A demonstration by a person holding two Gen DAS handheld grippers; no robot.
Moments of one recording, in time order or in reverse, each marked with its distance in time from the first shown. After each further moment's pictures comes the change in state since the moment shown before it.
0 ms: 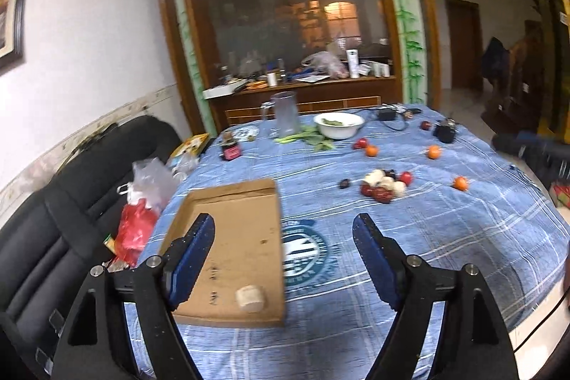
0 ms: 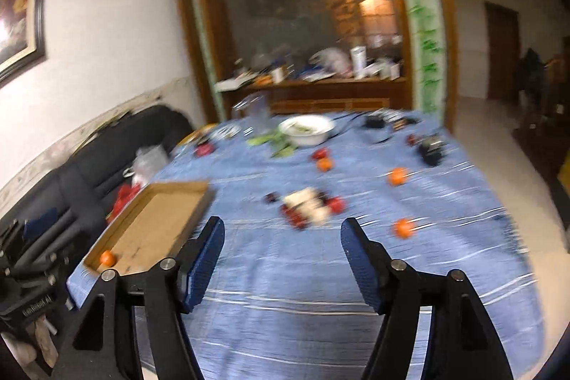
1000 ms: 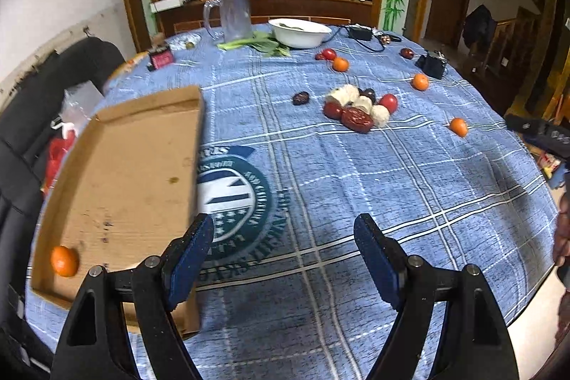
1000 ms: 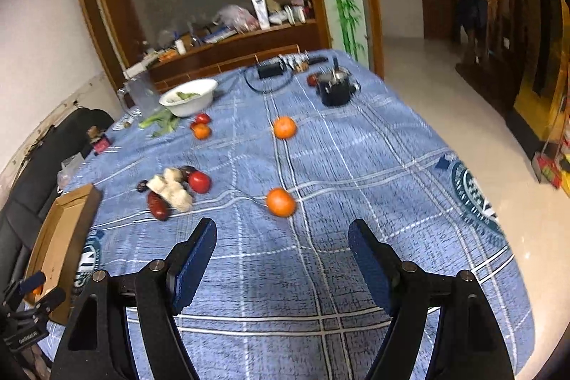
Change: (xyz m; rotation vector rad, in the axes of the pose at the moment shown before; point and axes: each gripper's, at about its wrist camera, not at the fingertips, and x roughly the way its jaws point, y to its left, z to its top) left arm 0.135 -0.029 -0.042 -0.077 0.338 -0.218; right arm 0.104 -0.134 -0.032 0.219 0.218 -0.185
